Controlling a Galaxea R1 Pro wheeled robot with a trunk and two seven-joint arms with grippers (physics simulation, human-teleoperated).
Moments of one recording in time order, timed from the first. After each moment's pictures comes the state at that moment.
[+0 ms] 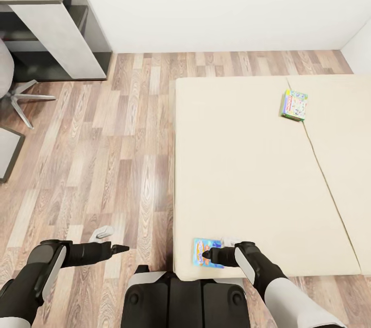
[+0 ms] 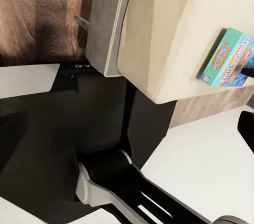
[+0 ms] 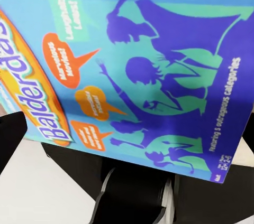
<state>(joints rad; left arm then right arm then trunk) -0.43 0.22 0.18 -1.10 0.01 0.98 -0.86 -0.67 0.06 0.11 -0.47 -0.26 0.57 0.17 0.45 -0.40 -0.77</state>
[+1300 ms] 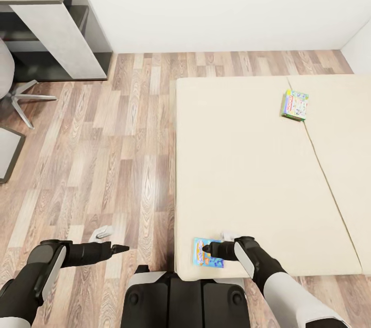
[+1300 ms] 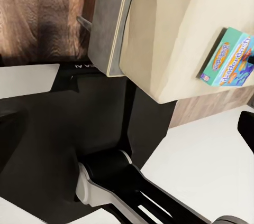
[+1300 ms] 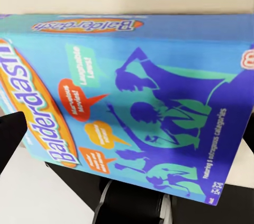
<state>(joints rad) -0.43 0.22 0.18 -1.10 0.01 0.98 -0.86 -0.70 0.06 0.11 -0.48 -0.26 0.57 0.16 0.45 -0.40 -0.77</state>
